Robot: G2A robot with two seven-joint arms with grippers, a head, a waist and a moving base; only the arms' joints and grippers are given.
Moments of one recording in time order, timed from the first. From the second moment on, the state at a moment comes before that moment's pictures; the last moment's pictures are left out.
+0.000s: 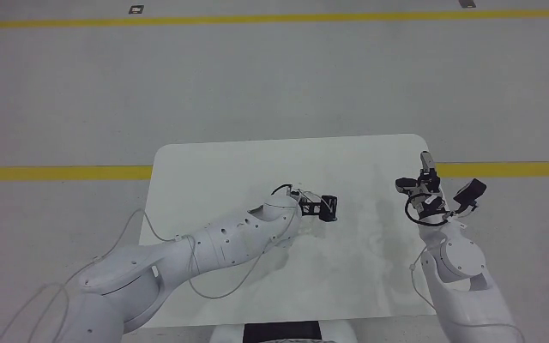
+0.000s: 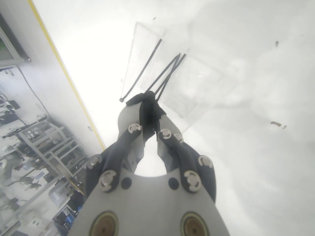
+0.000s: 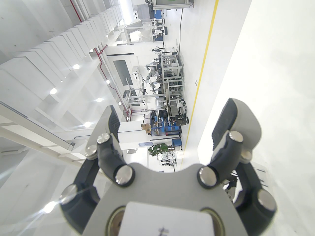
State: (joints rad) left arm 0.68 -1.39 -0.17 -1.27 1.50 -0.34 -0.84; right arm -1.73 -1.15 1.60 -1.80 0.42 0.00 0.00
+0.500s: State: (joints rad) left arm 0.69 -1.39 -0.20 -1.31 1.52 -0.34 -0.85; right arm -1.73 -1.15 1.60 -1.80 0.42 0.00 0.00
